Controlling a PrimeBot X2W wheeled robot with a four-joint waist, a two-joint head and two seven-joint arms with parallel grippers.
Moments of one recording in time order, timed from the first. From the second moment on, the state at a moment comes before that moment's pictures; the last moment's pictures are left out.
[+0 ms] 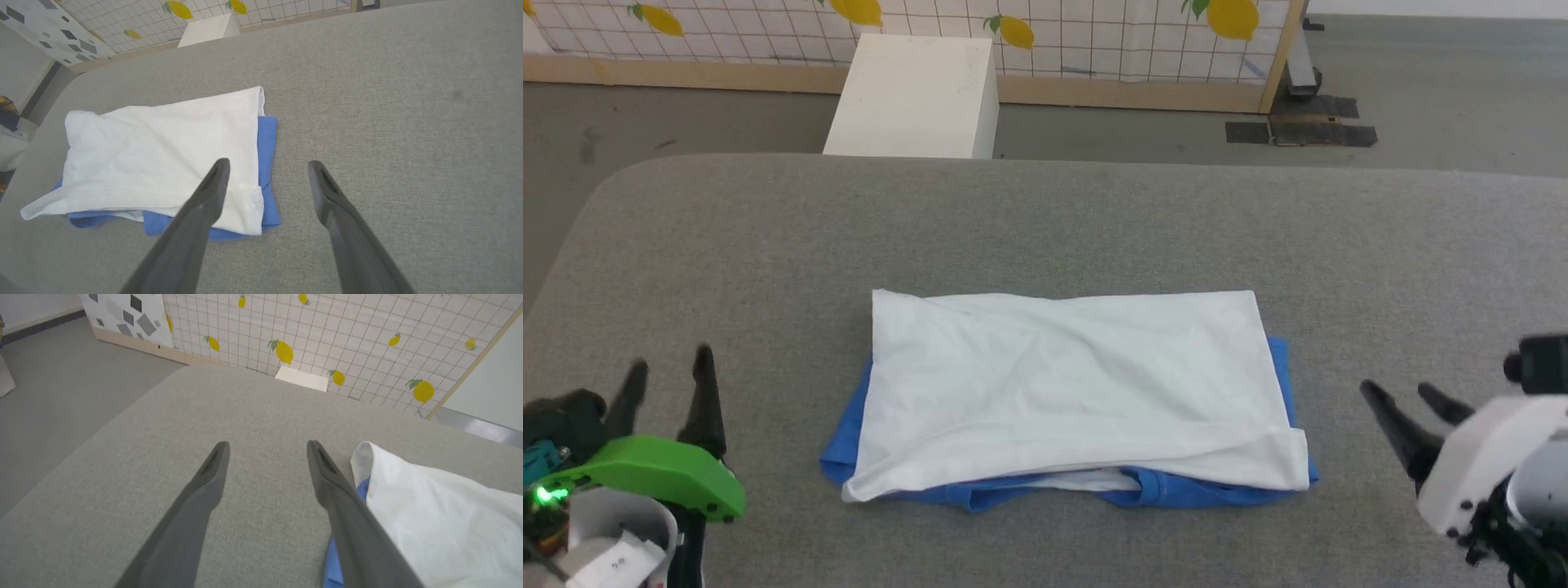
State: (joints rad) left arm -0.03 0.53 -0.18 -0.02 -0.72 0.27 -0.04; right arm 0.01 -0.08 -0.20 -0.29 0.41 0.13 0.80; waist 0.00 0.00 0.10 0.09
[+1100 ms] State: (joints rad) left arm -0.09 0.18 0.07 -0.11 -0.21 -0.05 -0.26; right arm -0.35 -0.18 -0.04 0.25 0.21 0.13 0.87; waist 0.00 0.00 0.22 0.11
